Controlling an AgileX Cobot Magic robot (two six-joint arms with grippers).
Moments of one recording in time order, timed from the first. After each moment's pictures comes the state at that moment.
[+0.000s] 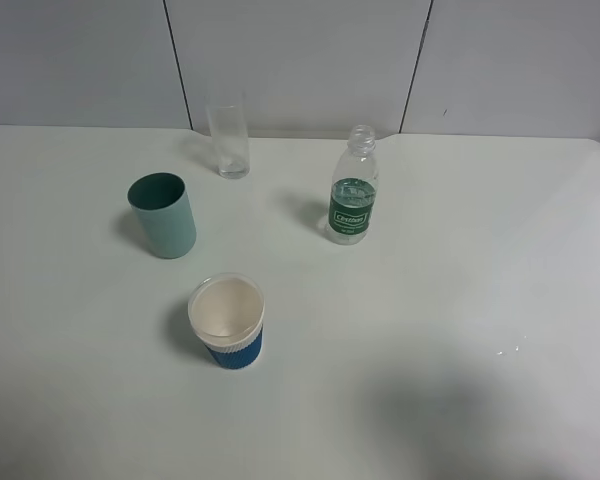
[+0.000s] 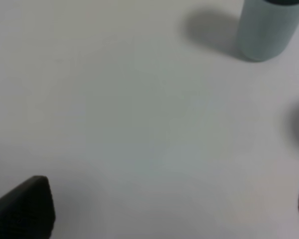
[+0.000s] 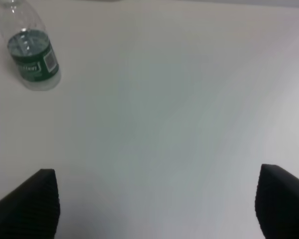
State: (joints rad) left arm 0.18 0.17 -0.52 -0.14 1.06 0.20; right arm 0.06 0.00 -0.52 0.05 1.10 -0.09
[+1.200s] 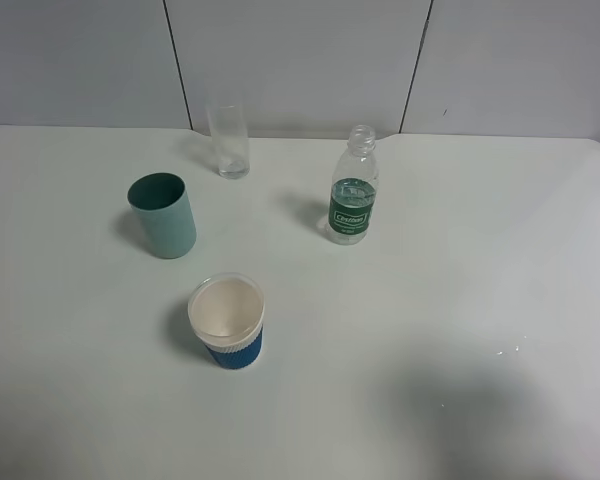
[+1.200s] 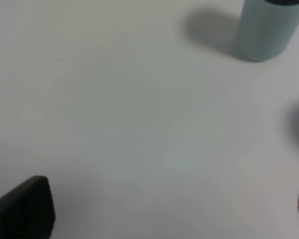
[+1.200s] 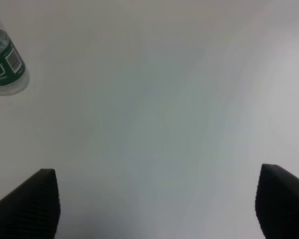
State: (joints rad) left arm 0.18 0.17 -0.52 -0.14 1.06 0.20; right arm 0.06 0.00 -0.48 -0.05 1.06 0.05
